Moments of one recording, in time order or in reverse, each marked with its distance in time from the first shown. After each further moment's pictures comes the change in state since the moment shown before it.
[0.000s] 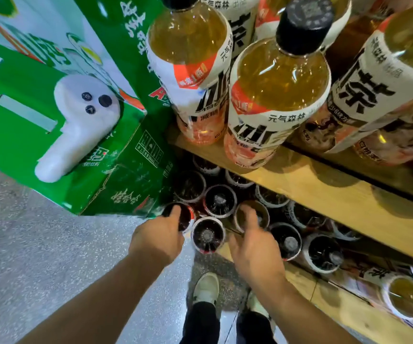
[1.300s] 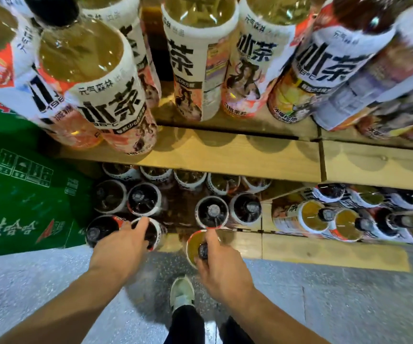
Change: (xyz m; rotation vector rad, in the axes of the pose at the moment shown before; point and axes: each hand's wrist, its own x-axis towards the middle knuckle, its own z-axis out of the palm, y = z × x) left_hand -0.008 0.056 0.014 0.144 0.083 0.358; right_hand -0.081 0.063 0.001 0.041 -0.011 0.117
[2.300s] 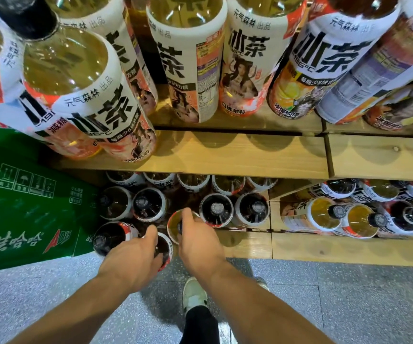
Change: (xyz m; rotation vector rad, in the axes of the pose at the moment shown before) left_hand -0.007 0.007 -0.009 -0.059 -0.084 0.107; right_hand 0.064 -0.047 0.013 -0.092 -0.004 0.014
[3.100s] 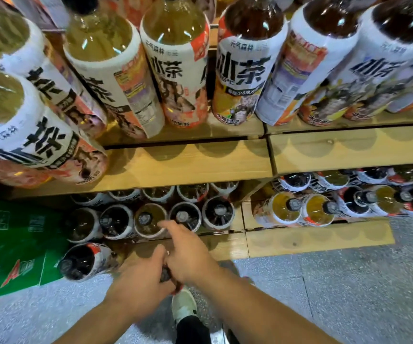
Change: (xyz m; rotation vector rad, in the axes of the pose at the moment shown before) left_hand -0.012 0.077 -0.009 -0.203 -0.107 0.147; right_hand -0.033 0.042 -0.041 0.422 -0.077 -0.087
